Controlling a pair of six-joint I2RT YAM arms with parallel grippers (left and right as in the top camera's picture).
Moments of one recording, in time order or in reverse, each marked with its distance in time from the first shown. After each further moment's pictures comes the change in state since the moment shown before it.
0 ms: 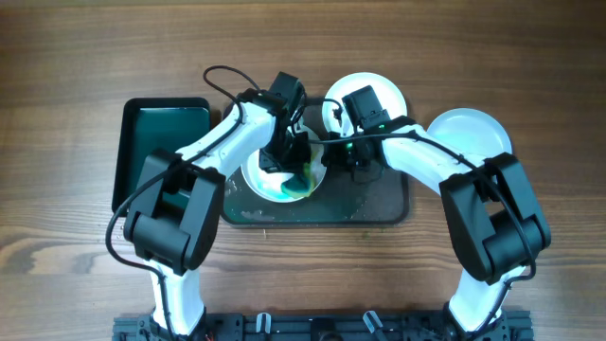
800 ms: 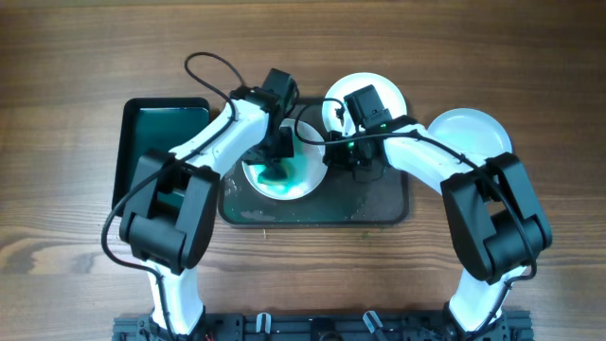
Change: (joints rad) left arm 0.030 -0.005 0.002 -0.008 -0.176 0.063; right arm -0.007 0.000 0.000 -0.005 -0.003 0.010
